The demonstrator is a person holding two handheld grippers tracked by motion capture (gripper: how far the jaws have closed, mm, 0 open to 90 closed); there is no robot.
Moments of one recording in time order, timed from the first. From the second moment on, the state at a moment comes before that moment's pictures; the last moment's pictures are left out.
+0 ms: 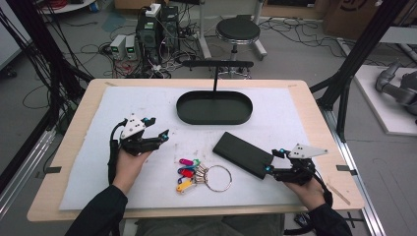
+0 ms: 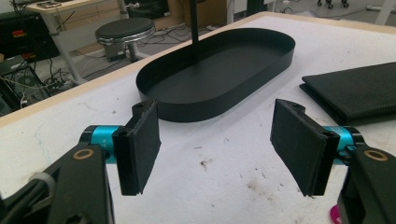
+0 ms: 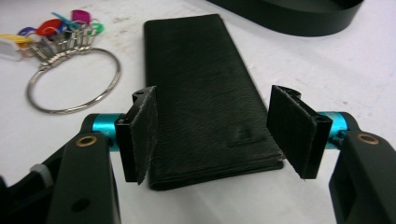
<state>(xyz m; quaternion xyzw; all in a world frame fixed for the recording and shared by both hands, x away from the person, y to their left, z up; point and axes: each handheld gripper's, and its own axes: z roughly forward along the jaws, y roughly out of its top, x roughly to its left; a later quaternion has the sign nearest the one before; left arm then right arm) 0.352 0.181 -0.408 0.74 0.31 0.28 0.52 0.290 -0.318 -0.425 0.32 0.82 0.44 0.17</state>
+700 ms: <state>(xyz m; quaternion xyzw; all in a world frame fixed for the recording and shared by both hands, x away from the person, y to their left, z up) 0.353 0.179 -0.408 0.74 0.31 0.28 0.52 0.262 -0.285 -0.453 0.21 0.88 0.33 0.28</state>
